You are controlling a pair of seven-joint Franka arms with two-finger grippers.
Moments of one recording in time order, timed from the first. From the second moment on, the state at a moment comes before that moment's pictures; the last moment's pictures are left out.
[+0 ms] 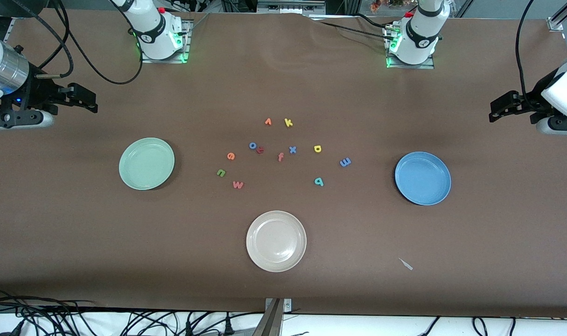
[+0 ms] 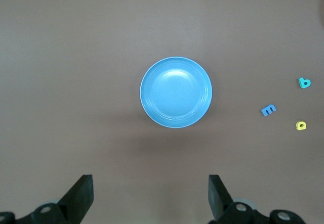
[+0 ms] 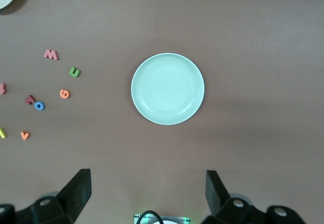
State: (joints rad) left arm 0.07 0.02 -0.07 -1.62 0.02 1.55 0.03; right arm 0.09 0.04 0.00 -1.58 0.01 1.51 0.02
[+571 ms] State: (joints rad) left arm 0.07 0.02 -0.07 -1.62 0.02 1.56 0.03; right arm 0.09 0.04 0.00 -1.58 0.01 1.51 0.03
